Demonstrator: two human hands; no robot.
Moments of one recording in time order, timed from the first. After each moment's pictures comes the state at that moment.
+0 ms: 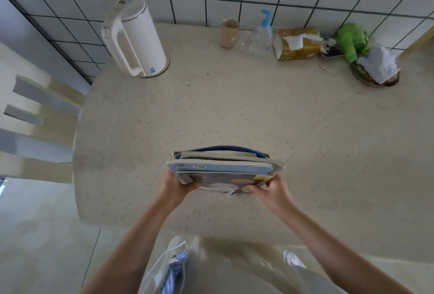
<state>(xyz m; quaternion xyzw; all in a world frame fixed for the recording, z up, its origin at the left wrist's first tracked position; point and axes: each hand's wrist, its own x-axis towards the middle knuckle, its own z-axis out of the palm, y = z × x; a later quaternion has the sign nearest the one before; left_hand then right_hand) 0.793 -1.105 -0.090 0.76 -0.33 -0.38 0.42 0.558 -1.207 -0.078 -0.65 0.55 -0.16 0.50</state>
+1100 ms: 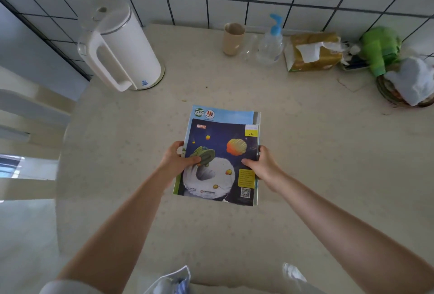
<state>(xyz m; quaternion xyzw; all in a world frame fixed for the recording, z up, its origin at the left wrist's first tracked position) 0.851 -1.266 -0.119 0.80 -0.16 -0.48 0.34 0.633 -1.373 -0.123 -0.55 0.61 -0.06 0.57</state>
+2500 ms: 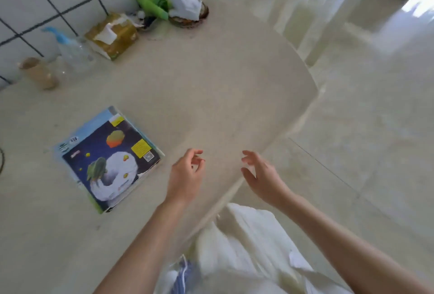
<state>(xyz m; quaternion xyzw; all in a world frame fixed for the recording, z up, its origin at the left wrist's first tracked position) 0.627 -1.171 -0.088 0.58 -0.67 -0.40 0.21 0.438 -1.082 -0.083 -0.51 0.76 -0.24 0.33</state>
